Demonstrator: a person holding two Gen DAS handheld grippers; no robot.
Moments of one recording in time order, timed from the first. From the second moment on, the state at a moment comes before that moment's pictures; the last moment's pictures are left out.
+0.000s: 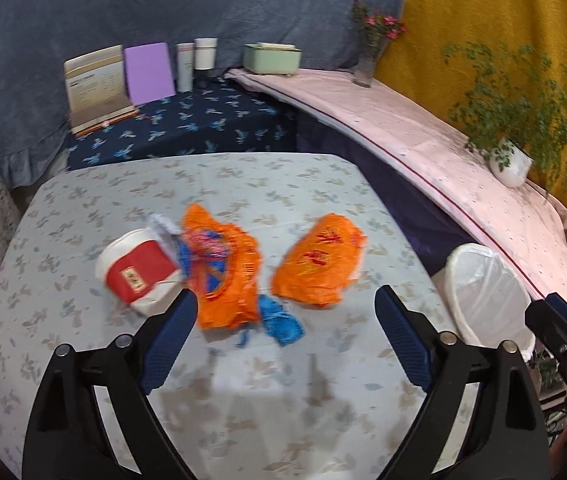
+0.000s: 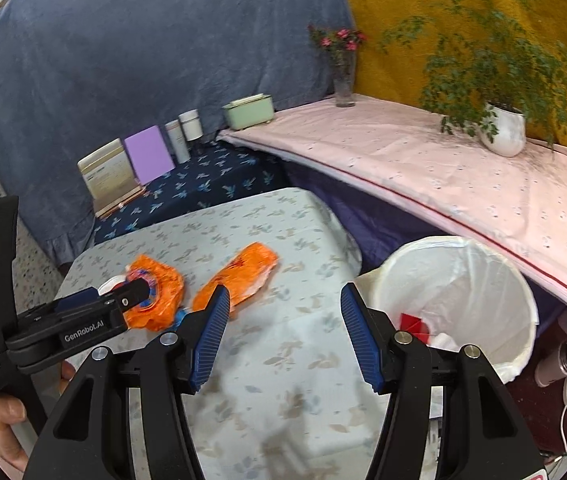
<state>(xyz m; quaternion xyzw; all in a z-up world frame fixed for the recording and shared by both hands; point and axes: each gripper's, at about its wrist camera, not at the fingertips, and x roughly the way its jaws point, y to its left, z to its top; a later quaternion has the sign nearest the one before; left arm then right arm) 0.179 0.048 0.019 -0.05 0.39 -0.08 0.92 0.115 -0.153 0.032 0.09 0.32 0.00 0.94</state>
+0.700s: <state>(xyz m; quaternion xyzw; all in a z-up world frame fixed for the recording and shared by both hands) 0.191 0.191 -0.031 -0.13 0.44 0.03 0.89 0.166 0.000 -0.023 0.01 0.38 0.11 0.92</state>
